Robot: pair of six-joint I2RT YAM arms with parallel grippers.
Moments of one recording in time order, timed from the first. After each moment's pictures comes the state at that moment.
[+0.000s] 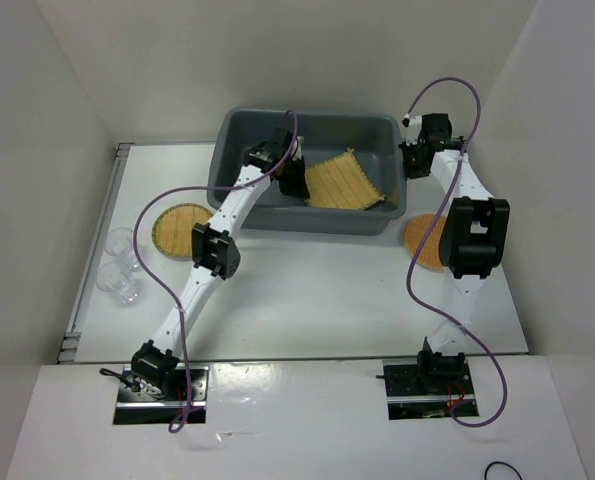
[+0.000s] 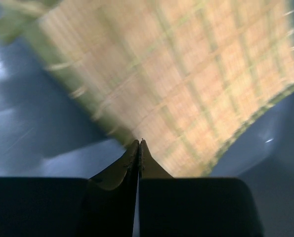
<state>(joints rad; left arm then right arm) -0.42 2.96 3.12 -1.09 0.30 -0.50 -0.05 2.10 1.80 -0.54 -0.10 -0.21</state>
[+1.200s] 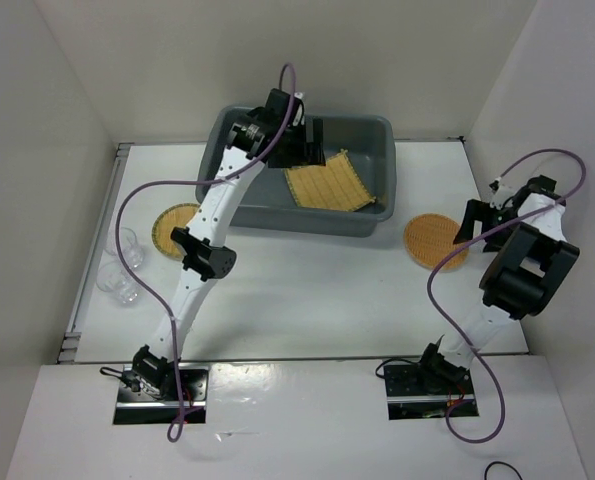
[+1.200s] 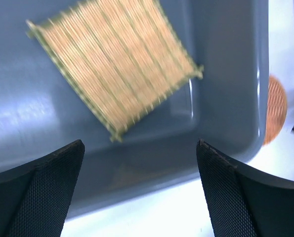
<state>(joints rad) -0.51 2.56 3.12 -1.28 0.05 -0.47 -0.59 1.82 1.39 -0.88 -0.41 -0.37</state>
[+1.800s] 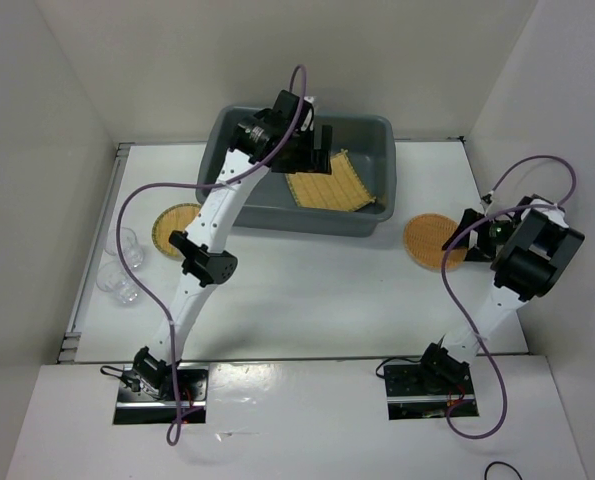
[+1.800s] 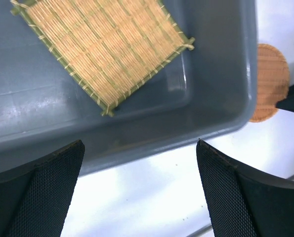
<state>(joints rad) -0.59 2.49 3.08 -1.36 0.01 -0.45 -0.67 2.07 1.45 -1.00 -0.70 -0.54</state>
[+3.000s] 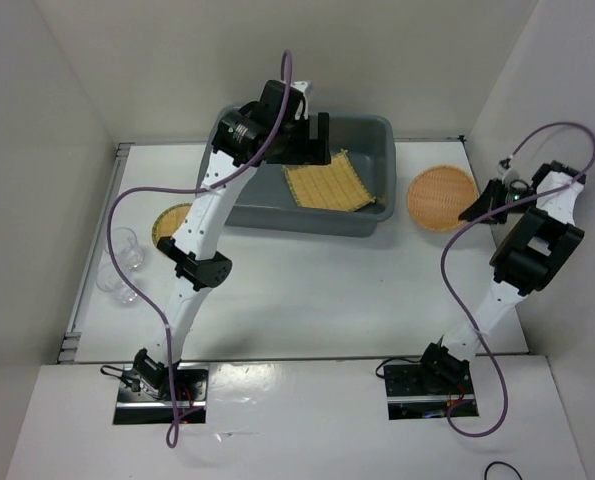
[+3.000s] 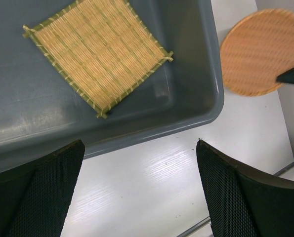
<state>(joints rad) -0.61 2.38 3.10 -1.37 -0.01 -0.44 -0.66 2.13 1.81 -1.30 -0.90 -0.52</state>
